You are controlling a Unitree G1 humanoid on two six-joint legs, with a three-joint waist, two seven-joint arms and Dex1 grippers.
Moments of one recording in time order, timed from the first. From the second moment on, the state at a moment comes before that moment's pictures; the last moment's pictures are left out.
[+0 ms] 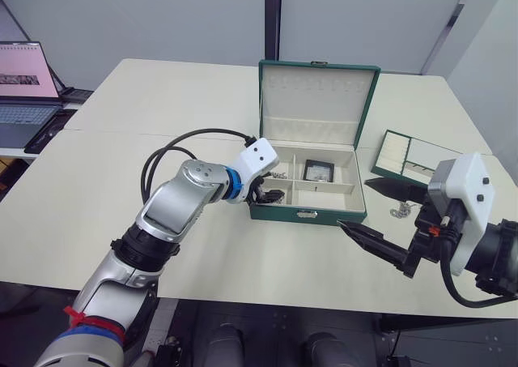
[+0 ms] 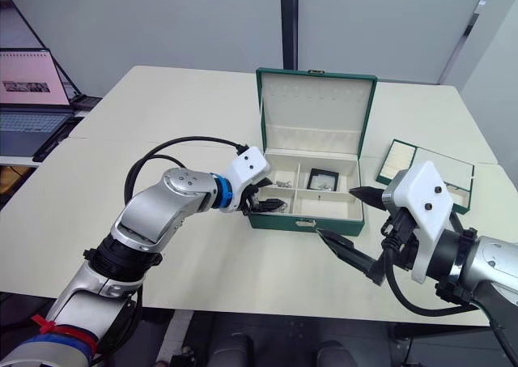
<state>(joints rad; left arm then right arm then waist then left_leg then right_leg) -0.76 0.54 -0.37 -0.15 -0.20 0.96 -0.73 0.02 -1.21 -0.49 -0.98 1.52 0.77 0.08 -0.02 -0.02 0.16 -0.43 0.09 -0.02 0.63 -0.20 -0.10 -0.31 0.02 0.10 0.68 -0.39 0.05</state>
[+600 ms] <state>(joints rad) -0.64 0.68 -0.08 -0.33 -0.62 1.04 -1.01 0.06 -1.15 -0.42 -0.99 1.46 0.75 0.09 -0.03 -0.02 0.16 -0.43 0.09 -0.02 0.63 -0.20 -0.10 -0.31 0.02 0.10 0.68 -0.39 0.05</state>
